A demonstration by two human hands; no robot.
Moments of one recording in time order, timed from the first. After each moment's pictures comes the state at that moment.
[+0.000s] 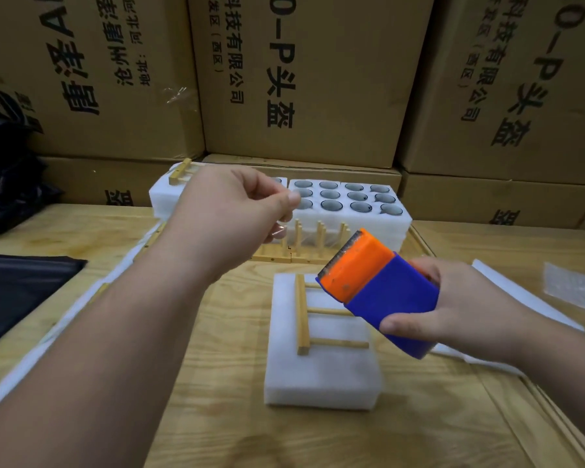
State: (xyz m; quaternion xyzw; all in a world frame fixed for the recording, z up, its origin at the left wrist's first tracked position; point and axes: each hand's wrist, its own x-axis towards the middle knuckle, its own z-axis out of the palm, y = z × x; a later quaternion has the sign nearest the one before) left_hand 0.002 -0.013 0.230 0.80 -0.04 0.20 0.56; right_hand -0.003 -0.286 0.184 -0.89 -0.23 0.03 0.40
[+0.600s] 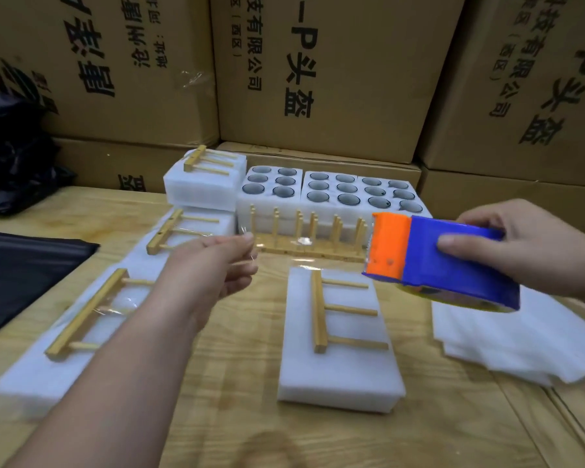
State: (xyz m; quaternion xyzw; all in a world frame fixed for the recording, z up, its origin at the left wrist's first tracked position) left_hand 0.023 0.041 0.135 0.62 0.15 0.08 0.77; right_hand 0.043 -0.311 0.228 -0.94 -0.18 -0.03 0.29
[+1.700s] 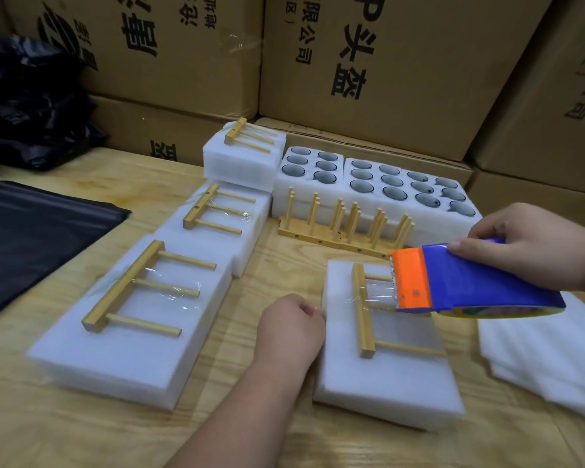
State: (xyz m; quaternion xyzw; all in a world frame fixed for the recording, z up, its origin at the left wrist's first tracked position) left_hand 0.033 -0.009 0.022 0.84 0.23 0.05 0.48; right_hand 0.094 -0.256 0.218 -0.97 -0.19 0.02 0.13
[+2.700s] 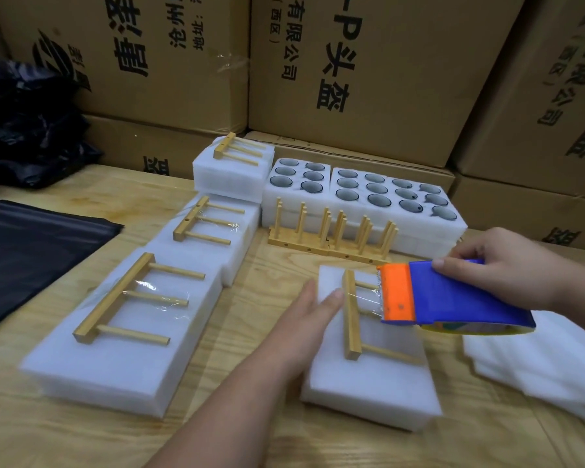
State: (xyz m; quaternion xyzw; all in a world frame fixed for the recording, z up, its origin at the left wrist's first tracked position) left_hand 0.029 -0.019 0.040 0.72 0.04 -0.07 0.69; right_hand 0.094 -0.280 0.189 -0.97 -0.20 0.01 0.16
